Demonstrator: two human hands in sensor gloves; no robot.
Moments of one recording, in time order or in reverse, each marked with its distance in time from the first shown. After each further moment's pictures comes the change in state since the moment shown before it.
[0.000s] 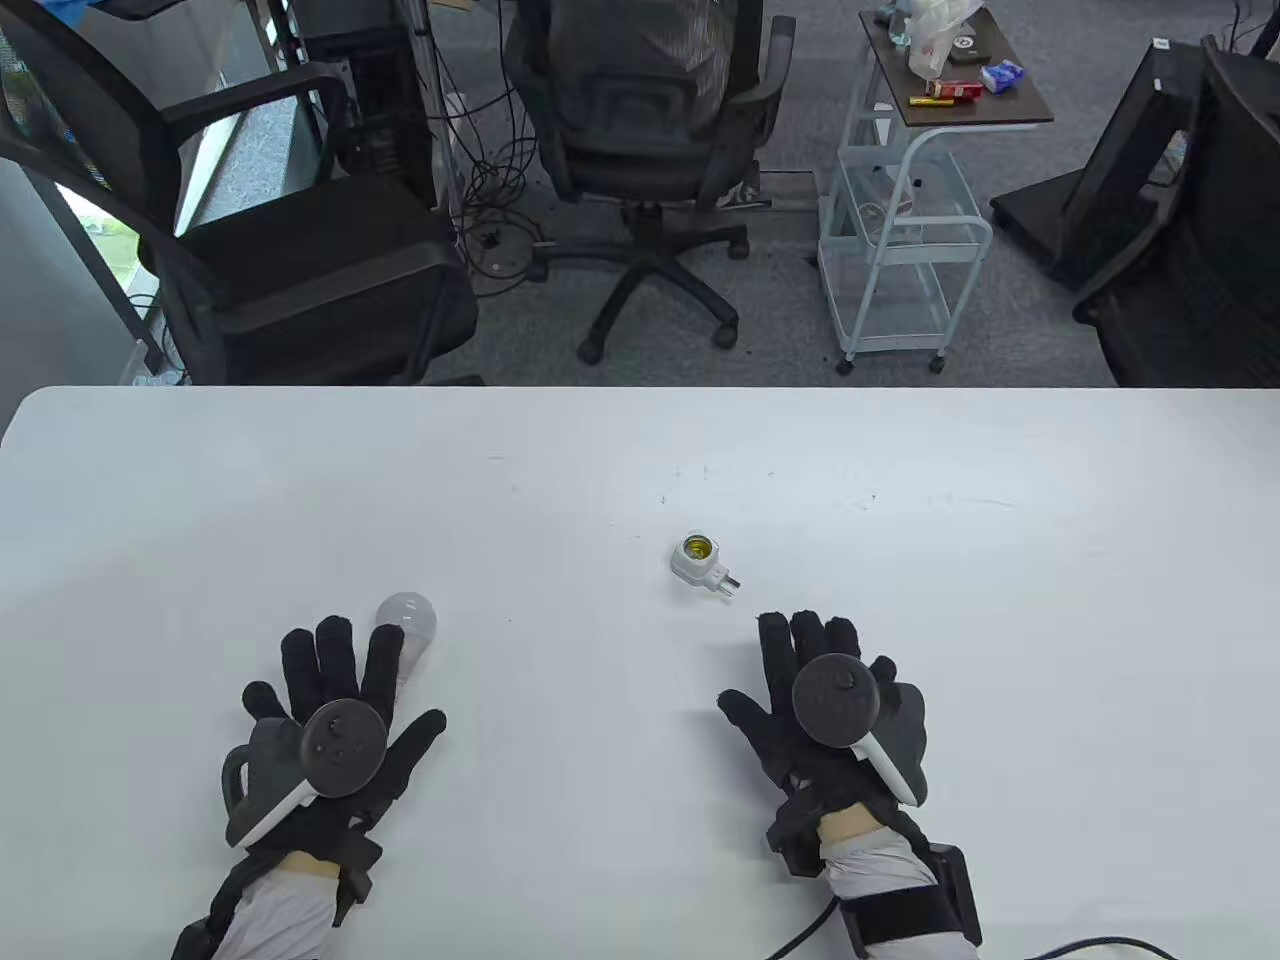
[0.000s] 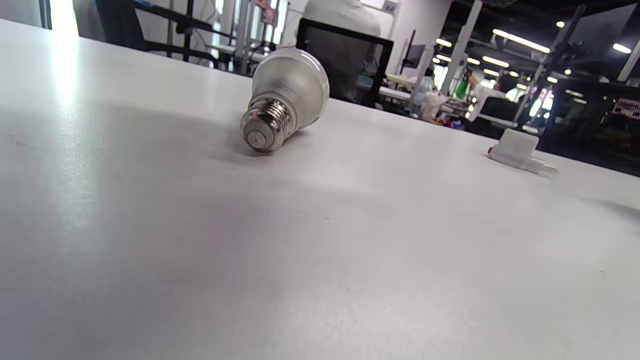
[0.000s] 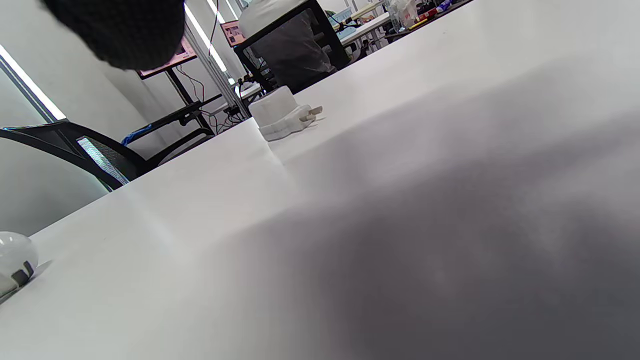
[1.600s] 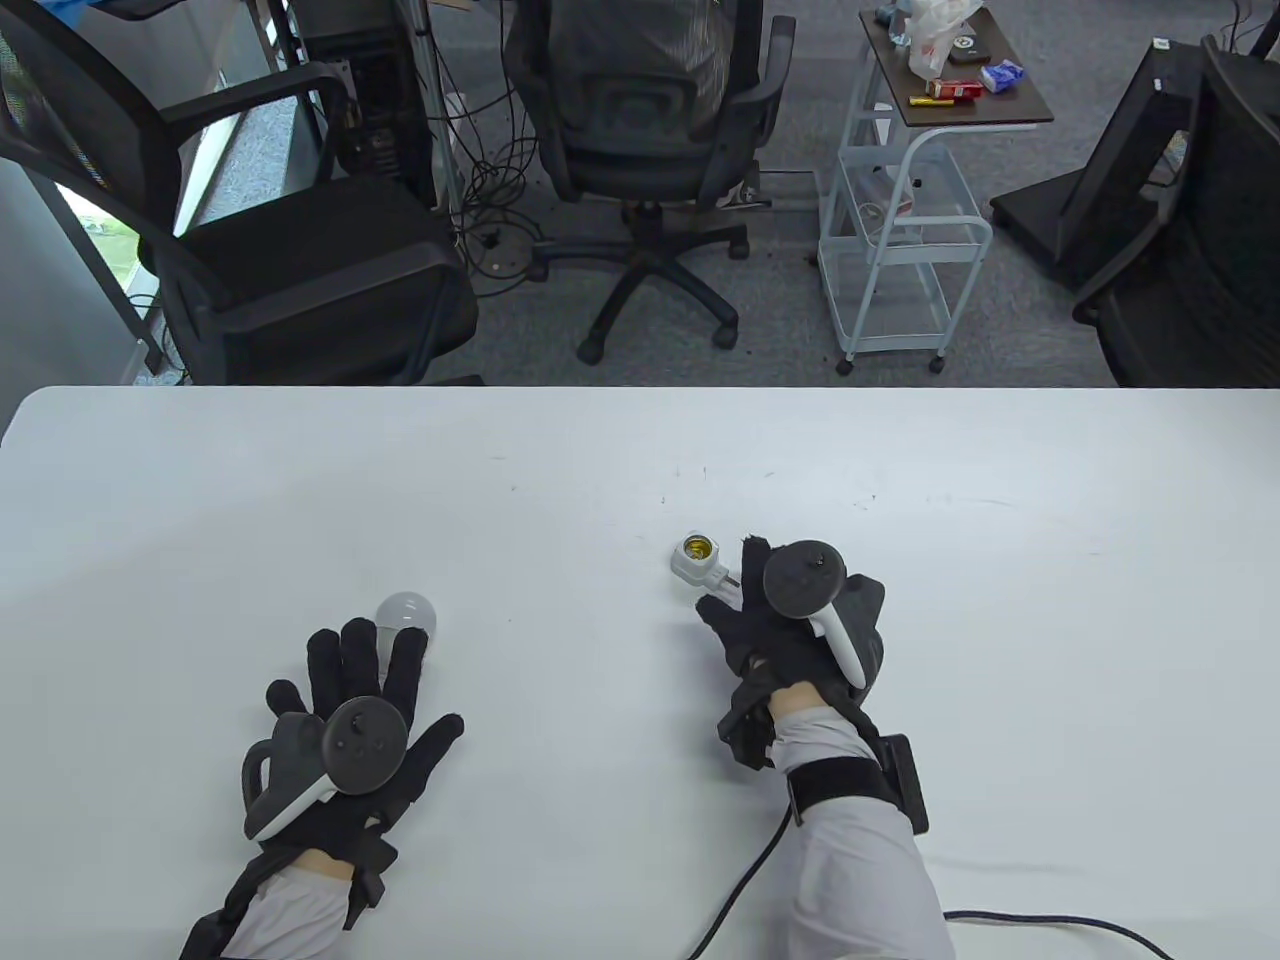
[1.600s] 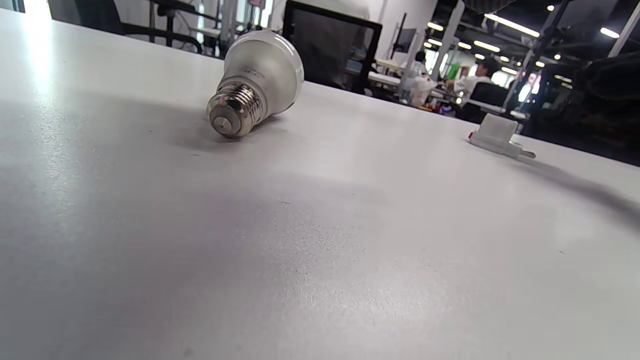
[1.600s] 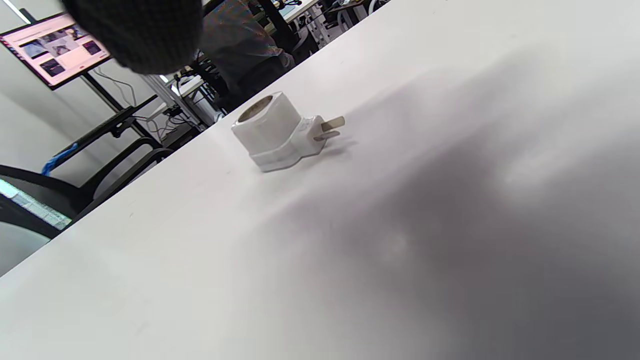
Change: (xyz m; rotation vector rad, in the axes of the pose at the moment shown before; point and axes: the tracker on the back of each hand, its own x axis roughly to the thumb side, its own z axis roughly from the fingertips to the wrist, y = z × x) left_hand 0.018 0.002 -0.002 -0.039 -0.030 -0.008; right_hand 0.030 -0.009 -0.095 0.037 0.220 -0.097
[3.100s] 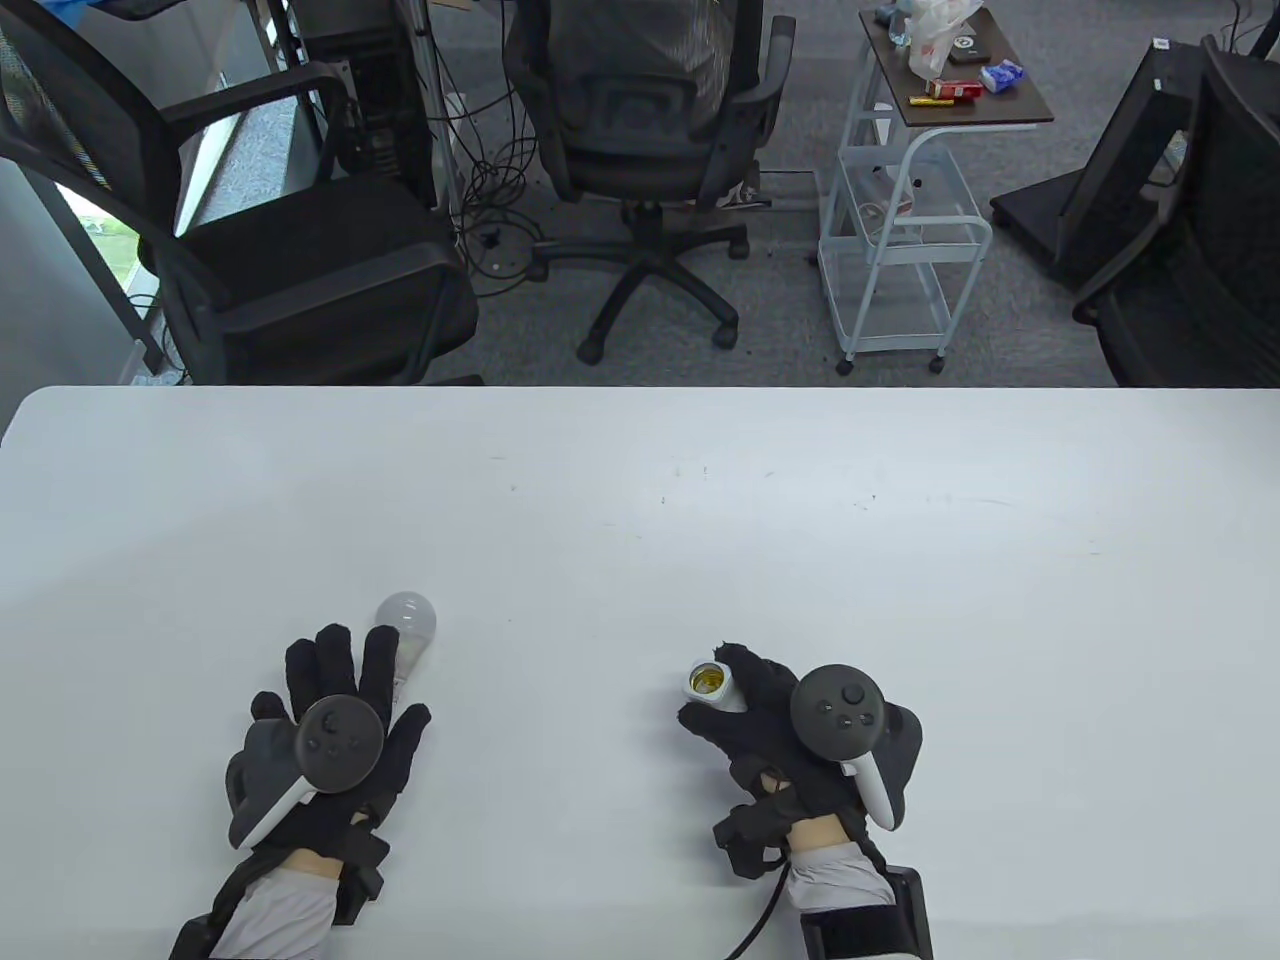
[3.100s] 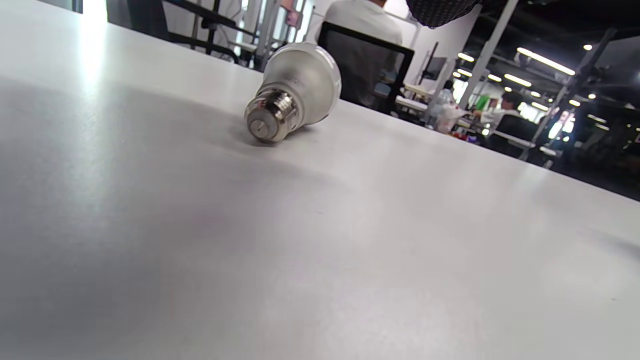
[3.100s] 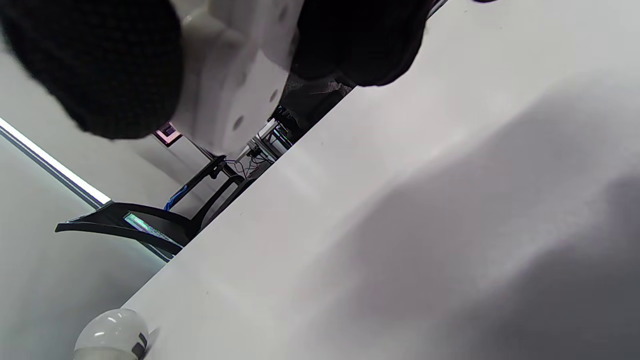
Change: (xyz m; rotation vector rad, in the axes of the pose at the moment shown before) left_hand -0.018 -0.004 0.002 0.058 0.106 0.094; right_hand -0.029 0.010 0.107 -0.104 -0.236 -0.193
